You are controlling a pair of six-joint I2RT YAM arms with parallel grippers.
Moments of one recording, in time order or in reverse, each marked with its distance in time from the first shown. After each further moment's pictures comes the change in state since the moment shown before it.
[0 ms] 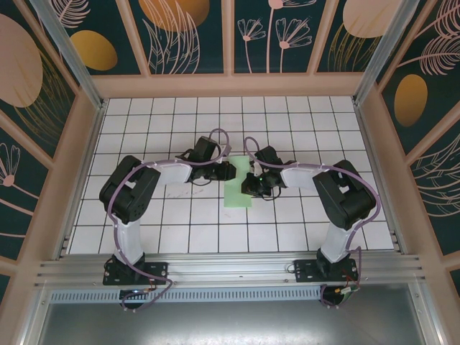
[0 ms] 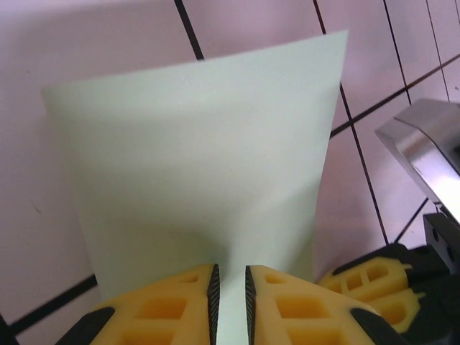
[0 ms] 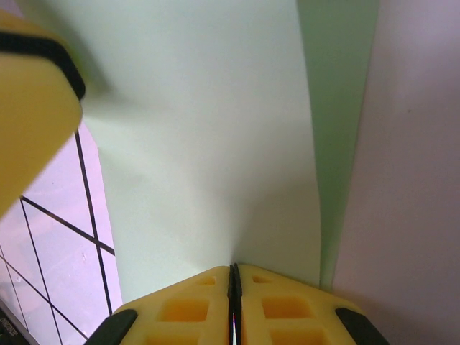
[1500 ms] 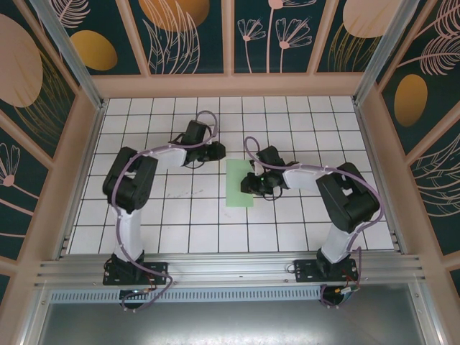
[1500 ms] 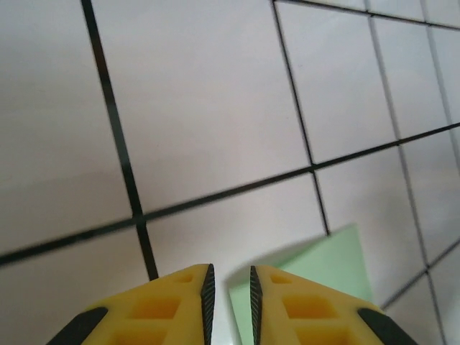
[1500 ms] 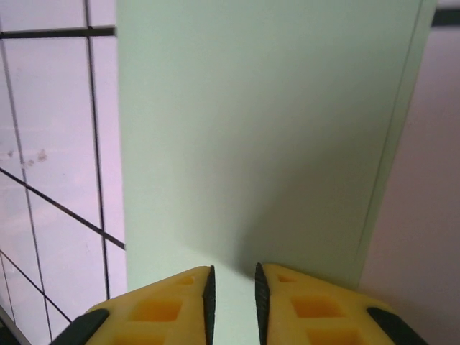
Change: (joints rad) left arm 0.126 0.055 0.158 -0.048 -0.109 -0.014; right arm -0.006 -0.047 -0.022 0.037 0.007 -0.060
